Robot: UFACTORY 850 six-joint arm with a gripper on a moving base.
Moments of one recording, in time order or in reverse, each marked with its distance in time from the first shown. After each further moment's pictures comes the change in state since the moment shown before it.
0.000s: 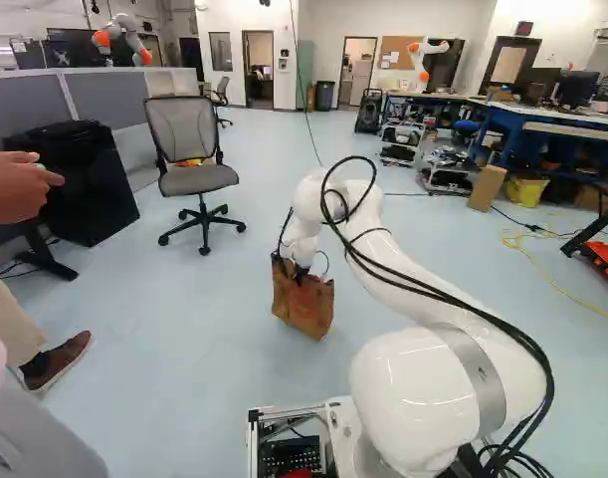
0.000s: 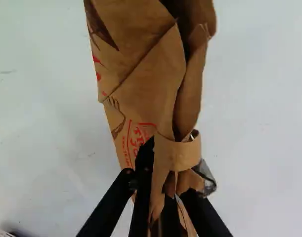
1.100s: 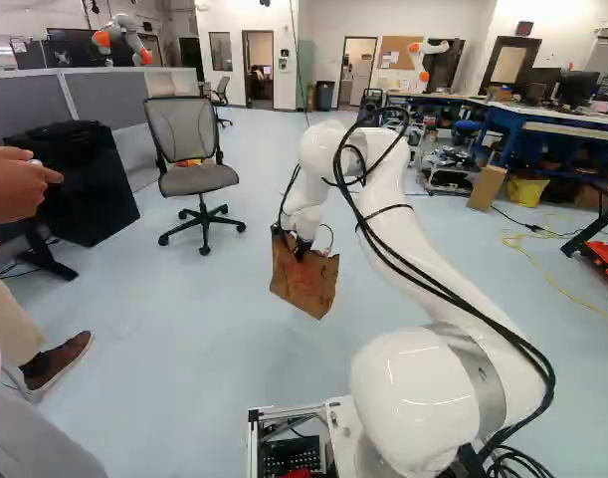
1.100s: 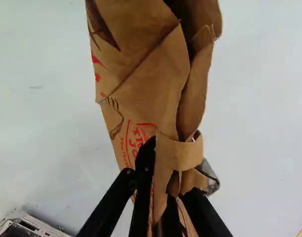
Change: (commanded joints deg) arm 0.0 20.5 16.5 0.0 0.0 0.0
